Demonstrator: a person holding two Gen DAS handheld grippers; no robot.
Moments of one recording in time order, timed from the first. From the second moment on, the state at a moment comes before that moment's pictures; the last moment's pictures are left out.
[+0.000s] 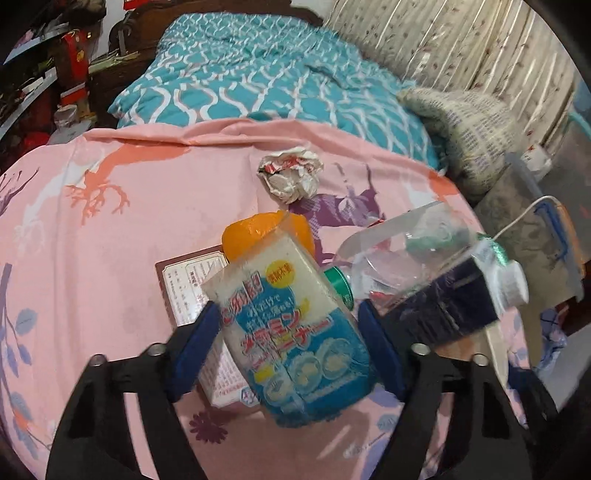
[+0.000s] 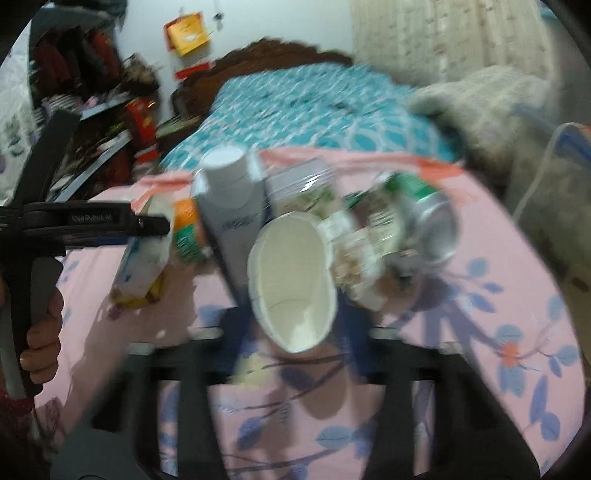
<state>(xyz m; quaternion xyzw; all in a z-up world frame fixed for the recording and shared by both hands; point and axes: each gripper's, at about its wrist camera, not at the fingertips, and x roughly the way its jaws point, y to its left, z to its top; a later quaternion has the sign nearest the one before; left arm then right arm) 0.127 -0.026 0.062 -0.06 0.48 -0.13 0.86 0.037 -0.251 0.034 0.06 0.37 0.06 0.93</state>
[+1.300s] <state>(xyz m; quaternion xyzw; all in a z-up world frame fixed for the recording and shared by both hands) 0.043 -0.095 0.022 0.15 0.46 -0.20 0.85 -0.062 -0.321 0.025 0.18 0.33 0.05 0.93</state>
